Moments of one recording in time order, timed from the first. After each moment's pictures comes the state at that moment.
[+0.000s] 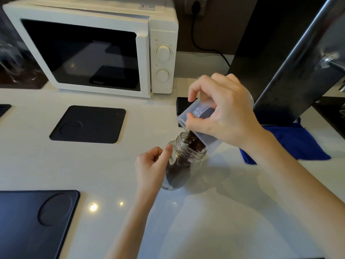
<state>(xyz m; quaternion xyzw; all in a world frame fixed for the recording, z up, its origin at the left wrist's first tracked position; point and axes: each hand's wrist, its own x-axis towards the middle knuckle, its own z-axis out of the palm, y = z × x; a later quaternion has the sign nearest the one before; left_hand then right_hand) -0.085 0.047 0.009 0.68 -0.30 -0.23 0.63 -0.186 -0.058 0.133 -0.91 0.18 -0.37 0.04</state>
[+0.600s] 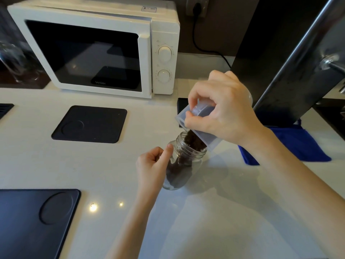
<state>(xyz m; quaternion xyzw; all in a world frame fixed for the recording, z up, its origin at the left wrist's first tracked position) -0.086 0.046 0.006 0.68 -0.29 -0.23 0.63 -0.182 -0.059 0.137 -0.91 0.15 -0.37 0.05</state>
